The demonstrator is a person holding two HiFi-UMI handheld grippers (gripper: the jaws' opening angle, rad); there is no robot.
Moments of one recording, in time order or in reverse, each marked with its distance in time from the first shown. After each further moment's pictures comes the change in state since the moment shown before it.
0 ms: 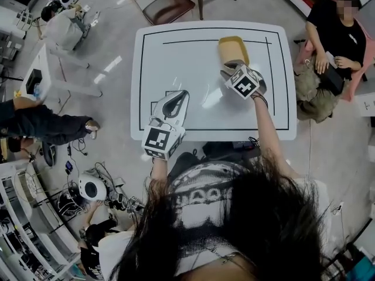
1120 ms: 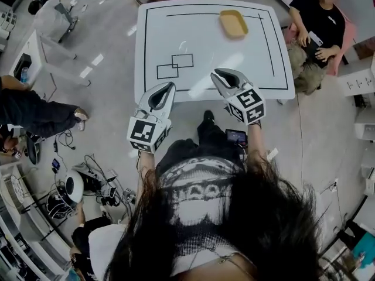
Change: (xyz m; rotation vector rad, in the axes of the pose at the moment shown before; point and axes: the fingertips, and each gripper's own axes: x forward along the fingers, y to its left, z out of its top) left arm -0.211 0.002 -0.041 -0.017 -0.051 -0.061; right arm -0.160 0.251 0.103 0.345 -0.416 -0.109
